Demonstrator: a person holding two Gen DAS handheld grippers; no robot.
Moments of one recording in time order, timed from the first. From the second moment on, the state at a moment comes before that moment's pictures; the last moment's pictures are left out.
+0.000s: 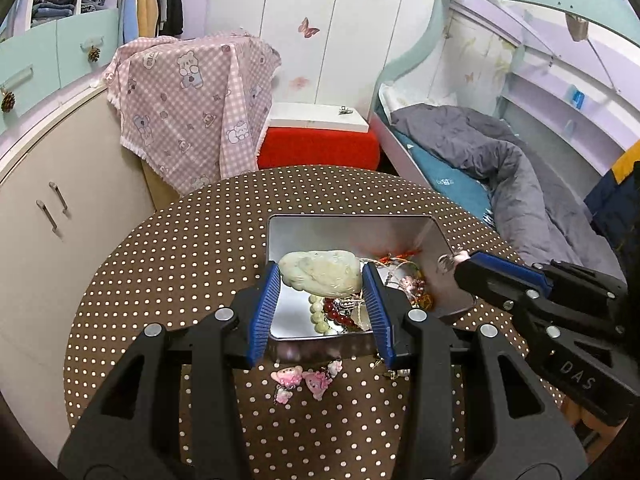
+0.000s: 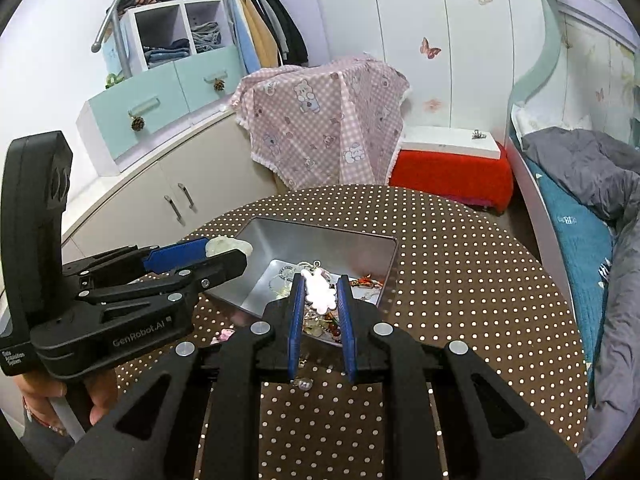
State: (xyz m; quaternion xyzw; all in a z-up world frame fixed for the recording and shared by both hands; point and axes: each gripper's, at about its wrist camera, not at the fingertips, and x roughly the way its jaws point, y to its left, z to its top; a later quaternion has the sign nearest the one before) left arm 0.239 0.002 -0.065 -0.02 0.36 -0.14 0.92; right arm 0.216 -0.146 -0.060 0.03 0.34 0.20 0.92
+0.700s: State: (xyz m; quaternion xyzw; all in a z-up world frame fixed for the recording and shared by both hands) left arm 0.213 0.030 -0.047 -0.04 0.33 -0.12 0.94; right arm 0.208 -0.156 -0.056 0.06 0.35 0.21 0.91
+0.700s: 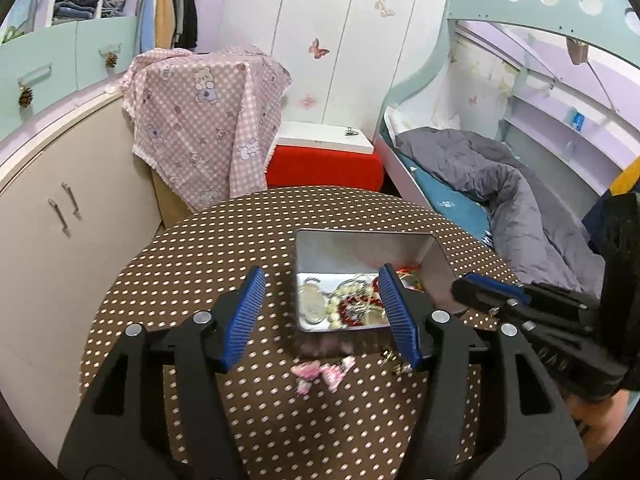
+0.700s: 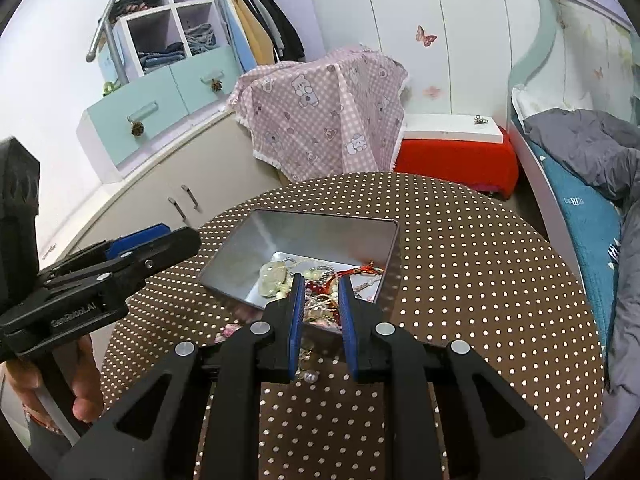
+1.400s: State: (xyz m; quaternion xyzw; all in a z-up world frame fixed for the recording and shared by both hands) left arm 0.202 0.036 -0.127 -0.01 0.42 -0.11 0.90; right arm 0.172 -0.136 -0.107 0.04 0.41 0.21 0.89
